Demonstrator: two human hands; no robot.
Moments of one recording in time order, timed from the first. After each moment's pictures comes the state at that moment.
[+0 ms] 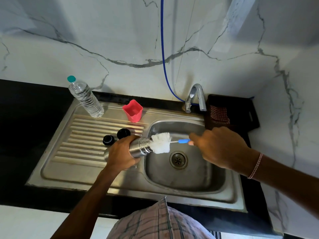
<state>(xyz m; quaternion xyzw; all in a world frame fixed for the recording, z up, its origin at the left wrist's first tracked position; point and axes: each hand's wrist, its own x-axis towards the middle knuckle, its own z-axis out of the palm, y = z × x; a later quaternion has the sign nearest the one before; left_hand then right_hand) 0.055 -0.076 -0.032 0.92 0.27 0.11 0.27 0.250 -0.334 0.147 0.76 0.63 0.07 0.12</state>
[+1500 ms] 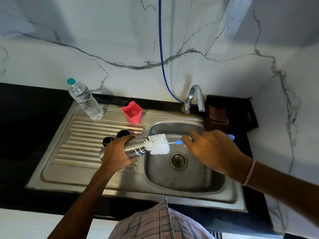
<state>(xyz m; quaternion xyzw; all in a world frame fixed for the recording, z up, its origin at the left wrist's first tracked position) 0.046 -0.071 -0.009 0.92 0.26 0.13 0.26 0.234 -0.329 0.133 0.74 0.65 0.13 0.16</state>
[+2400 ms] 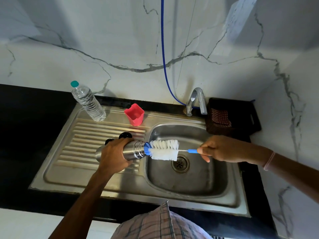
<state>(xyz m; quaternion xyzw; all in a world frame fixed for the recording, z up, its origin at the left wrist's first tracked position) 0.039 -0.059 -0.007 0.94 0.24 0.11 0.19 0.279 -0.338 0.142 0.80 0.44 -0.40 -0.07</state>
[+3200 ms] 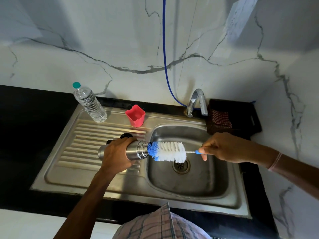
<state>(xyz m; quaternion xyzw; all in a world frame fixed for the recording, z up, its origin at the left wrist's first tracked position) 0.044 -0.061 -0.003 0.95 0.22 0.11 0.18 0.273 -0.335 0.161 0.80 0.48 -0.36 -0.08</state>
